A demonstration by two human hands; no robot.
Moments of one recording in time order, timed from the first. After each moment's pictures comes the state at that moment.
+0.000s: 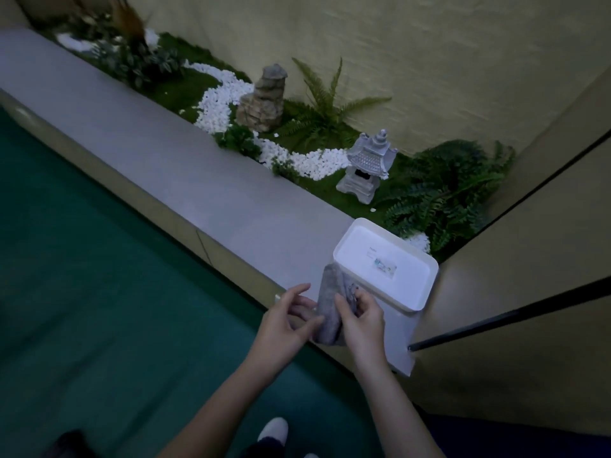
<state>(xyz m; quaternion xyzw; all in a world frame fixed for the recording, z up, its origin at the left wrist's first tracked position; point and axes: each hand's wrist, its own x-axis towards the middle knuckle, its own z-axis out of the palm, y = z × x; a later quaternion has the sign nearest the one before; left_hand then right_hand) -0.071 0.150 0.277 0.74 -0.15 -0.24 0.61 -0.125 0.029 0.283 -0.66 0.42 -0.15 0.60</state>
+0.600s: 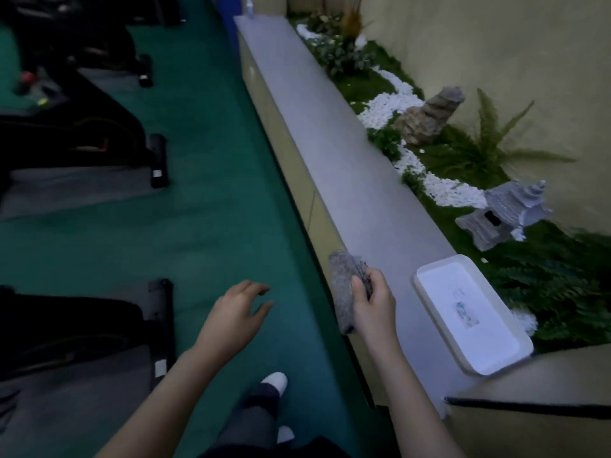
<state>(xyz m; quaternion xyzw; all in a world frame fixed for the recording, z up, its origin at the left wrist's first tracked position) -0.214 0.282 0.274 0.94 0.05 -0.04 0.33 -0.175 0.068 0.302 -0.84 0.08 0.02 0.54</state>
